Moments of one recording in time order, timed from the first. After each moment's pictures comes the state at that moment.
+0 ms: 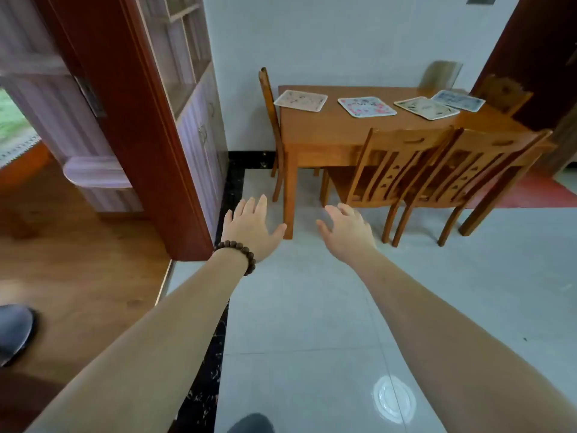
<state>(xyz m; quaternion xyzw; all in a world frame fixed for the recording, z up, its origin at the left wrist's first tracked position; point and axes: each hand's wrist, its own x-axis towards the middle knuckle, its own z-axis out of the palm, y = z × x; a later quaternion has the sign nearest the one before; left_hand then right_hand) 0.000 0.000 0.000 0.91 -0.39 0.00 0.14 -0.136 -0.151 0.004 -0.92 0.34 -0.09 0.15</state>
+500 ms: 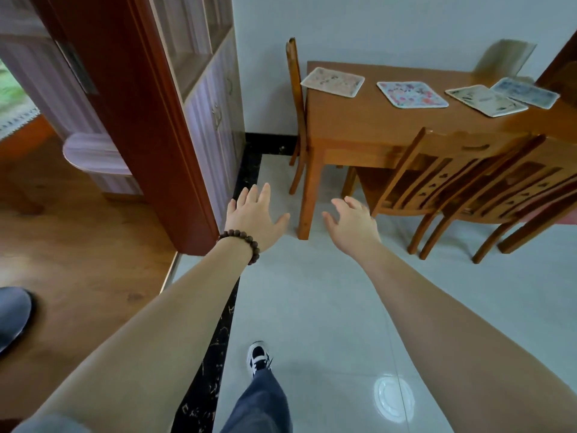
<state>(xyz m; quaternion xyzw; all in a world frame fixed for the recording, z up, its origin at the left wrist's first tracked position) 0.157 -0.089 -0.039 0.93 -0.35 -0.01 0.14 0.032 -0.252 -0.043 -0.93 0.33 -0.05 0.16</state>
